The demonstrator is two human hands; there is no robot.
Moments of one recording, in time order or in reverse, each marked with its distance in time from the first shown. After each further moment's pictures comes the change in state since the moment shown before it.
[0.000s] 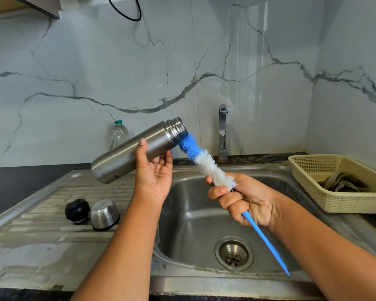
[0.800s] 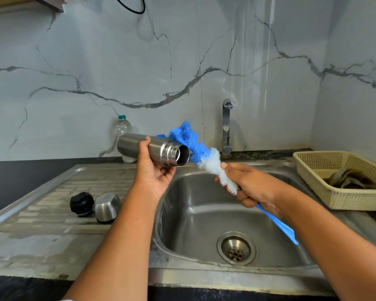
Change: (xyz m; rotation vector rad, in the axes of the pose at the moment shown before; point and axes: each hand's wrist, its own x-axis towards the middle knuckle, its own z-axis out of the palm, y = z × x) left_hand 0.003 0.012 -0.009 0.383 0.186 -0.178; right_hand -0.007 0.004 0.008 -1.050 0.695 -0.423
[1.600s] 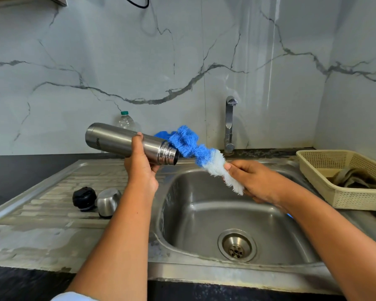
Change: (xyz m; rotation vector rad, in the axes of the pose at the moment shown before) left_hand 0.006 0.009 -0.010 0.011 0.217 0.272; right_hand -0.003 -0.002 -0.007 -0.331 0.046 -0.155
